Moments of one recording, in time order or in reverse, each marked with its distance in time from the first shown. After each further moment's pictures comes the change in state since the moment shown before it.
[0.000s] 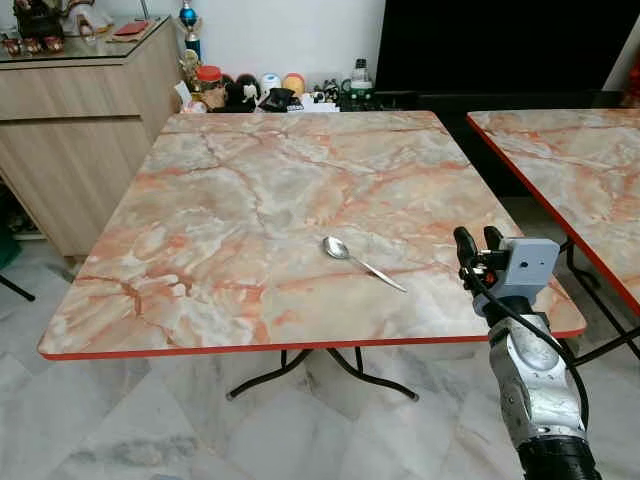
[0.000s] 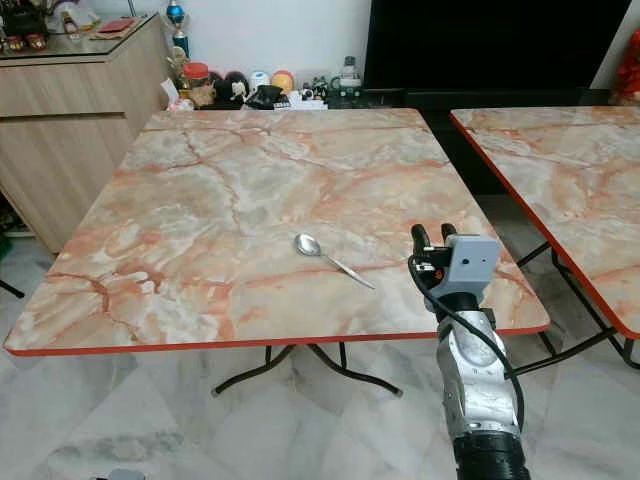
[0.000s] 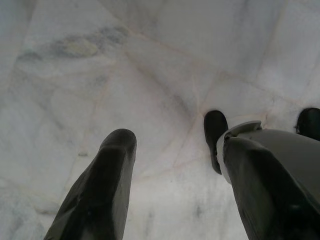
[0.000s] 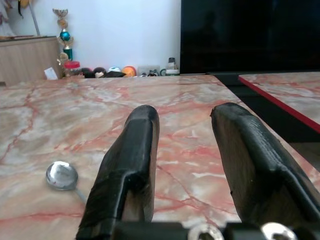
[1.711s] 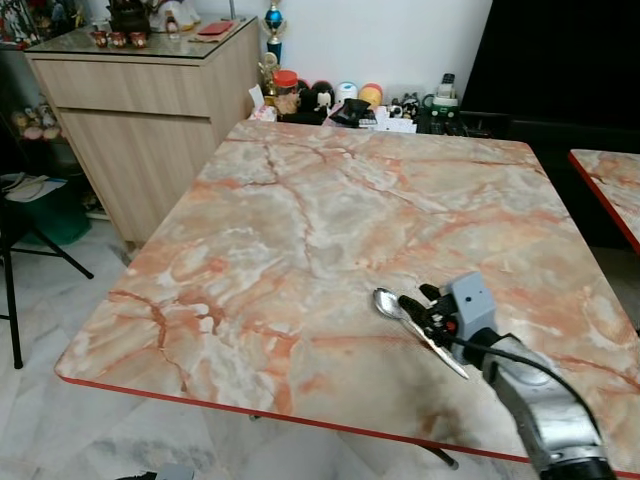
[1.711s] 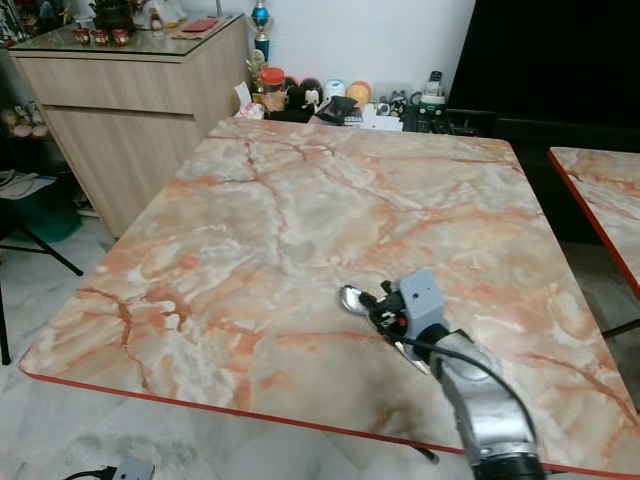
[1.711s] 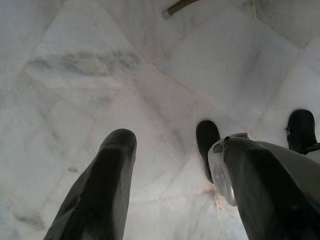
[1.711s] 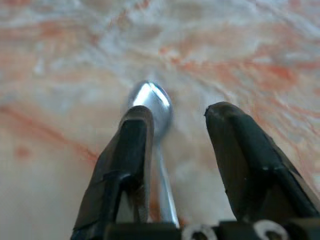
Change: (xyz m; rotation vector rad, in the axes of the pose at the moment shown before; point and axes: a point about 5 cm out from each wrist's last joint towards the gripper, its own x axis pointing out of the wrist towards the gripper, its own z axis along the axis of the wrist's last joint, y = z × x) left arm 0.002 -0.009 0.011 0.020 -0.049 -0.026; right arm -0.033 0.005 -0.030 -0.147 0.449 0.462
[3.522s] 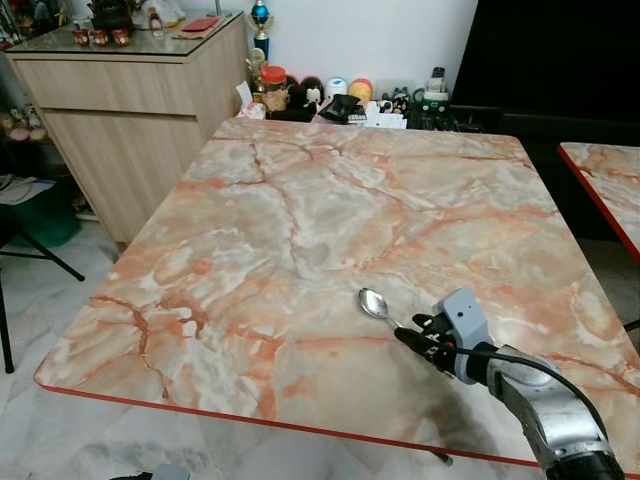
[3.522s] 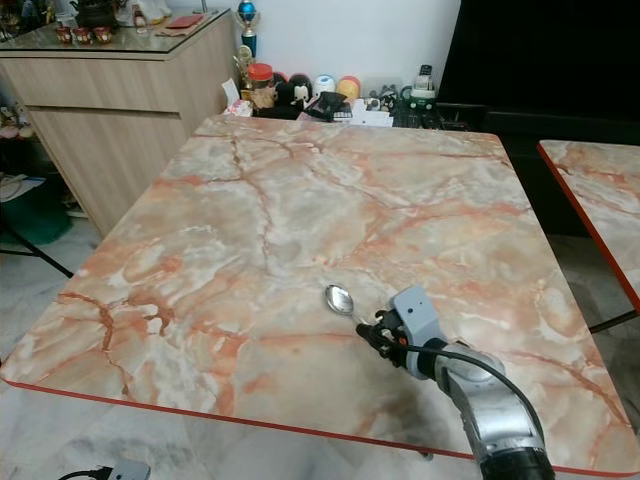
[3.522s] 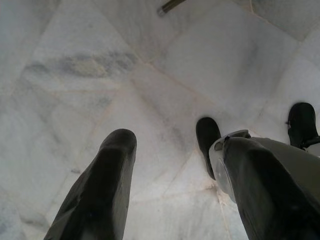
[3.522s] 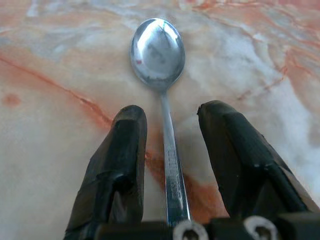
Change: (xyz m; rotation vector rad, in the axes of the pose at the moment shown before) left arm -0.001 0.007 -0.002 0.022 0.012 -0.005; right arm 0.014 0.006 -0.020 0.034 0.117 0.131
